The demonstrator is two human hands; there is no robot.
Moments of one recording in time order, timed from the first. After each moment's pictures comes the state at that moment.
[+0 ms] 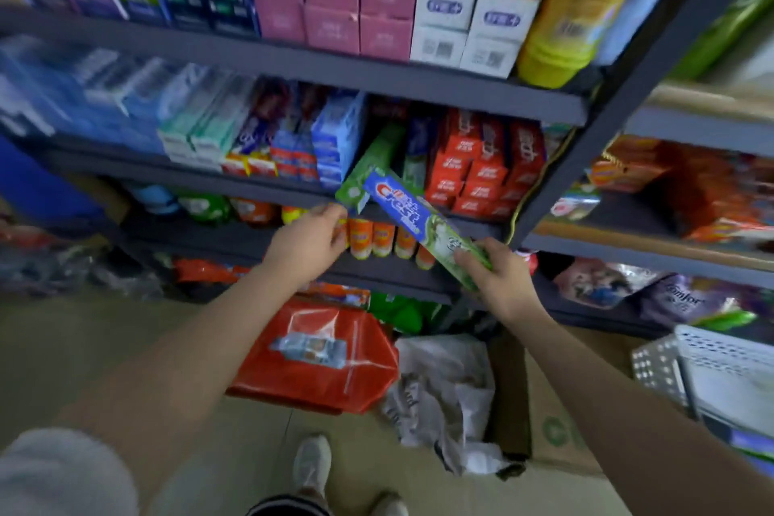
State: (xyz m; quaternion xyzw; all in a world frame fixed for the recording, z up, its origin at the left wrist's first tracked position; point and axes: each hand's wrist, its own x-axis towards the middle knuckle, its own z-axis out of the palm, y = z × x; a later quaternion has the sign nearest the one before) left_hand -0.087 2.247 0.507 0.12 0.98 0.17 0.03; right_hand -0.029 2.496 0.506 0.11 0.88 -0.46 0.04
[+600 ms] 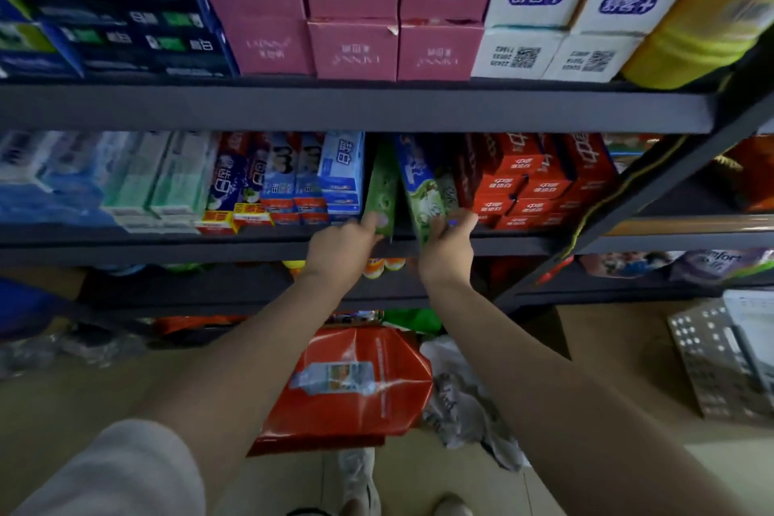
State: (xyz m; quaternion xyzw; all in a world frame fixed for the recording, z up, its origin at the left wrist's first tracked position) left_hand -0.203 2.240 0.447 0.28 0.96 0.04 -0.07; right_hand -0.155 2.364 0.468 0.36 0.73 -0.58 -0.05
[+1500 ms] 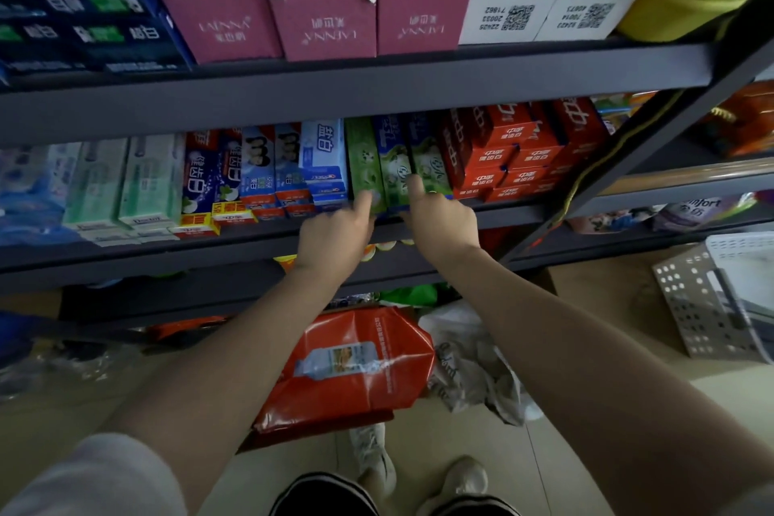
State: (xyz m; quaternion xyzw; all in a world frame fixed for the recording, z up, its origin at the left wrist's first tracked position) left_hand -0.212 2.241 0.445 0.30 0.94 0.00 -0.16; right_hand -0.174 2.385 0.463 0.10 0.99 -0.07 0.05
